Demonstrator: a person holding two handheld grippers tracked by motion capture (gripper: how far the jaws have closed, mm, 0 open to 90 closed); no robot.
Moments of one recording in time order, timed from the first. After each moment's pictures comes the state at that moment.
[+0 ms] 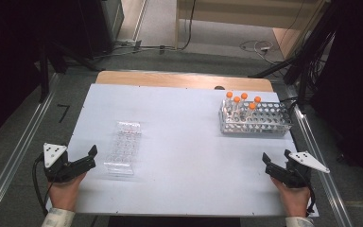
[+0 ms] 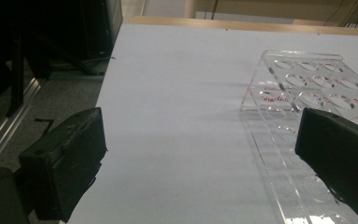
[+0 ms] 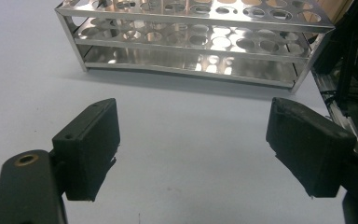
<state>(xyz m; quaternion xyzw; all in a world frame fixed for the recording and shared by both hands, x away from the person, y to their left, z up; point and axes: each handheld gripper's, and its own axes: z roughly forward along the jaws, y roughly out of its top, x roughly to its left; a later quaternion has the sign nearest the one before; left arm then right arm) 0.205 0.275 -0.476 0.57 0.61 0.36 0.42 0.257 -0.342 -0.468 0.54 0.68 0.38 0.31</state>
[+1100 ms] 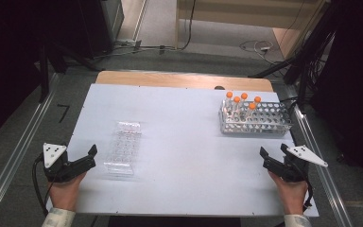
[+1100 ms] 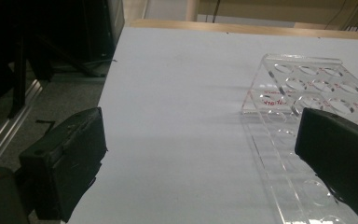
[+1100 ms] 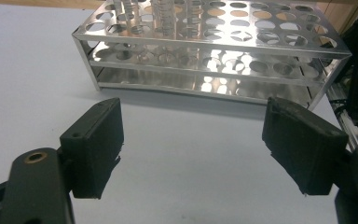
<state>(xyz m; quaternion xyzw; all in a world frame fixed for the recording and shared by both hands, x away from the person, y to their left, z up) 0.204 0.274 -0.475 0.57 0.61 0.36 0.42 0.269 -0.333 -0.457 0.53 0.68 0.40 0.31</state>
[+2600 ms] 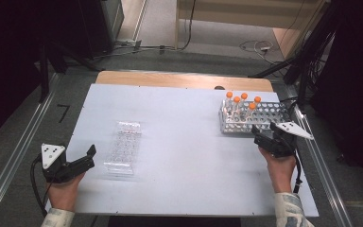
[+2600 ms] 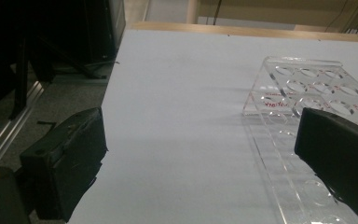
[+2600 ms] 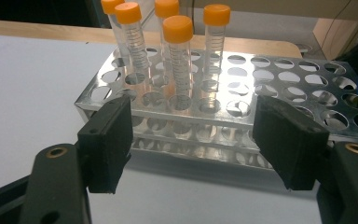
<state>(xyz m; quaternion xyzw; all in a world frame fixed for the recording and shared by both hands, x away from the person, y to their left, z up) 0.202 0.277 -0.474 0.57 0.61 0.36 0.42 0.326 -0.303 -0.434 0.53 0.67 0.41 0.32</state>
